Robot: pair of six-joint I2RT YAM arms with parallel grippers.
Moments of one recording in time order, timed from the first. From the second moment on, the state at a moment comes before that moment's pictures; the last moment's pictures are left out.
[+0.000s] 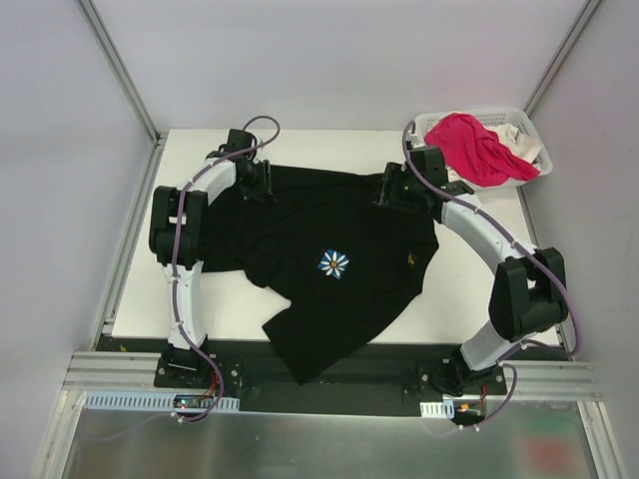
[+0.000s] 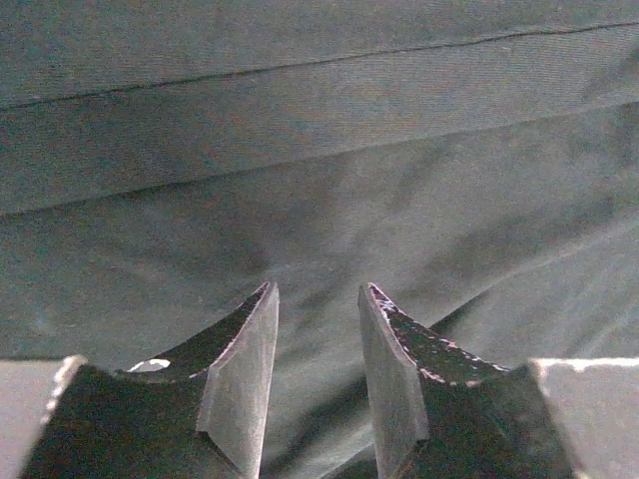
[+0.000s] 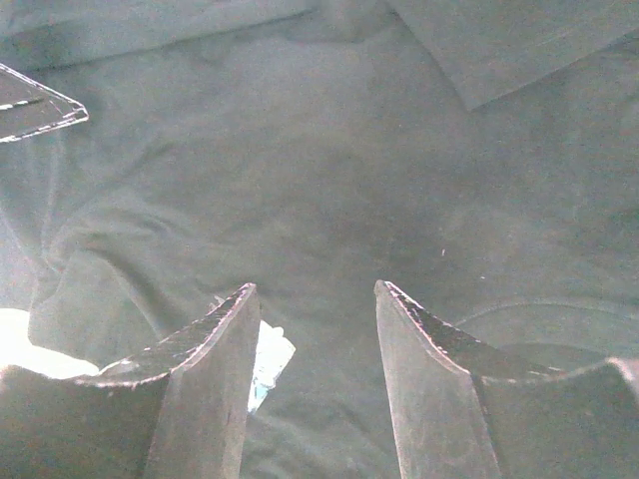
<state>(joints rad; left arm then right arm) -0.16 2.17 1.68 -0.54 0.29 -0.31 0.36 1.63 1.25 -0.37 -0.13 0.44</state>
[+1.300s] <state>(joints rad) -0.15 2.25 1.83 -0.86 -0.07 -0.22 0.27 1.29 1.20 -0.33 -0.13 0.48</state>
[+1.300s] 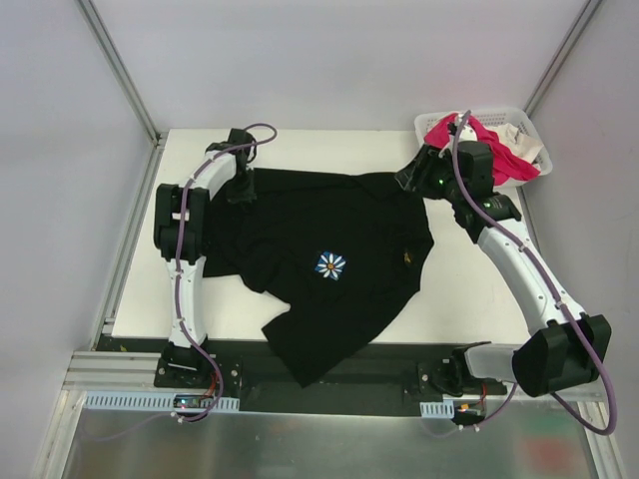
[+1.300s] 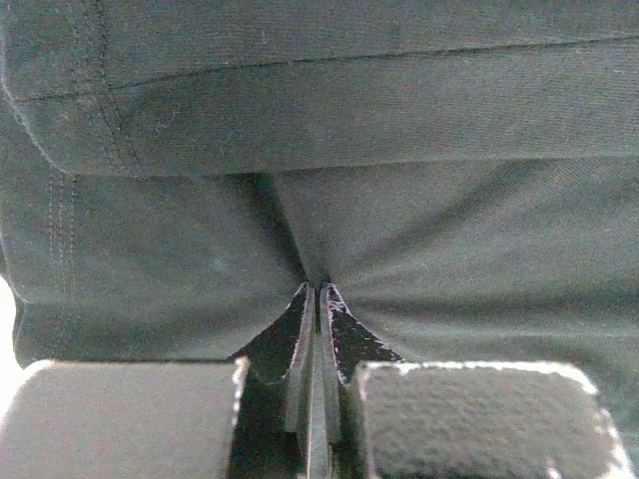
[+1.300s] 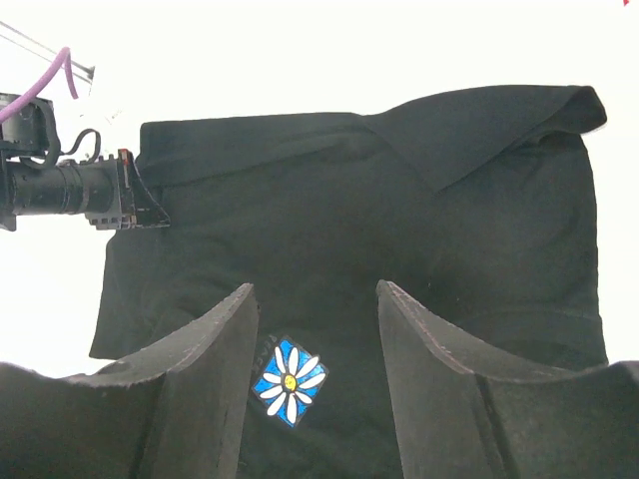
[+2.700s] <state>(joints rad) 0.06 2.42 2.21 -1.06 -0.17 -0.26 0.42 1.45 1.01 -0.36 -0.32 0.47</state>
